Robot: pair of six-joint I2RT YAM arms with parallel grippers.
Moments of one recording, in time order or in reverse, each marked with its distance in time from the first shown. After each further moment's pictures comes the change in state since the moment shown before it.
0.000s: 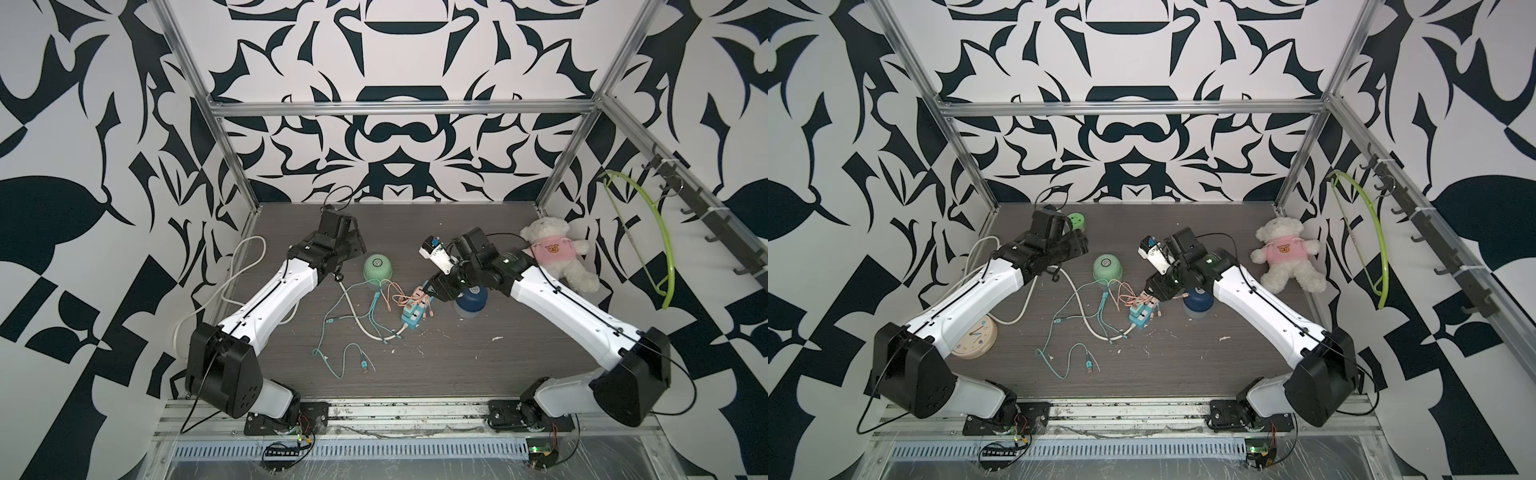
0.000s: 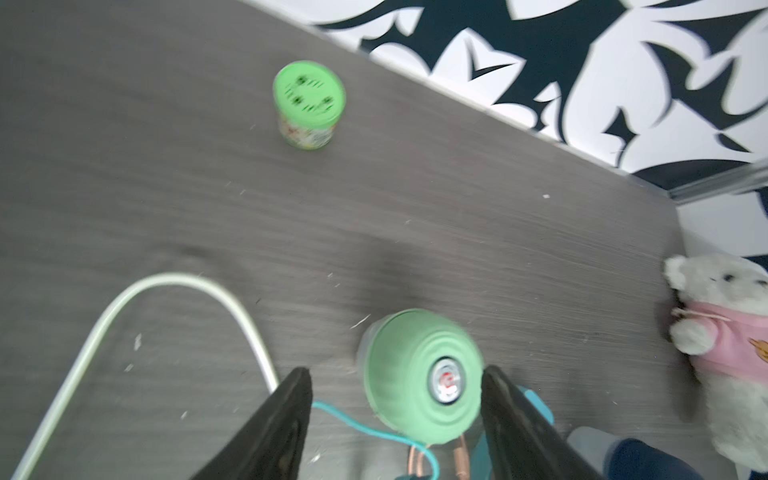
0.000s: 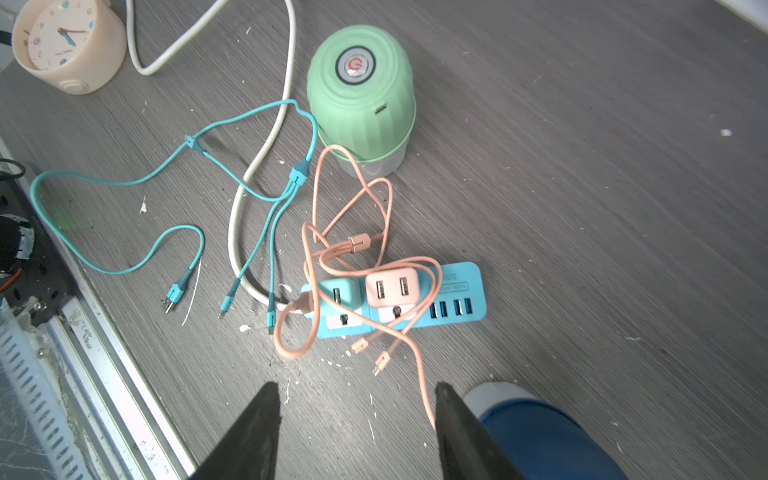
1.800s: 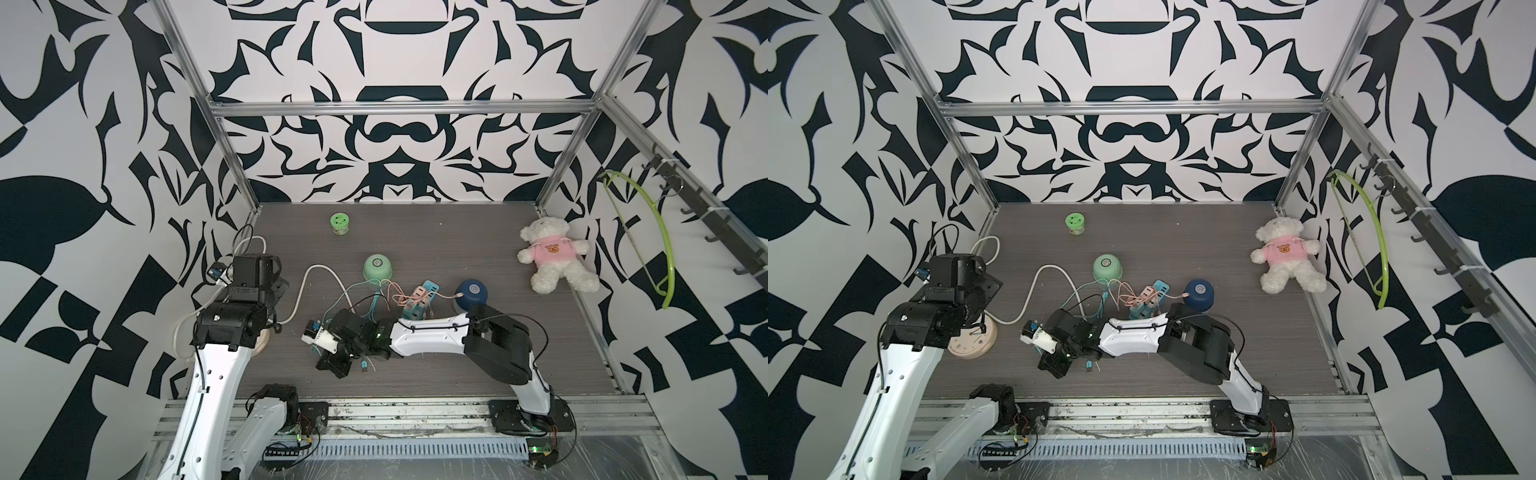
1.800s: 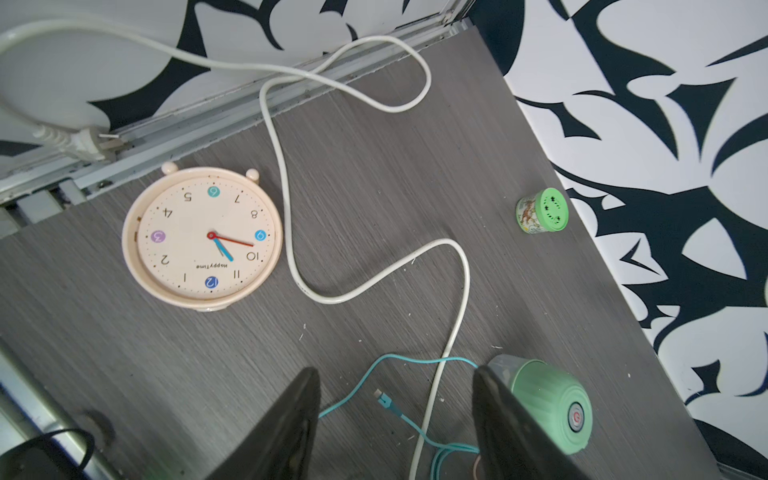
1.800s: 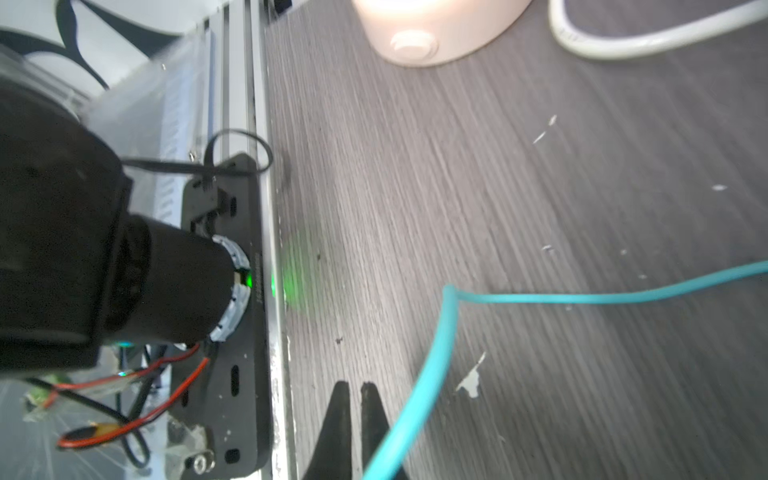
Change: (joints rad) left arm 0.325 -0.593 -0.080 -0.548 -0.208 -0.307; right arm 0.639 0.653 0.145 0.726 -0.116 0.306
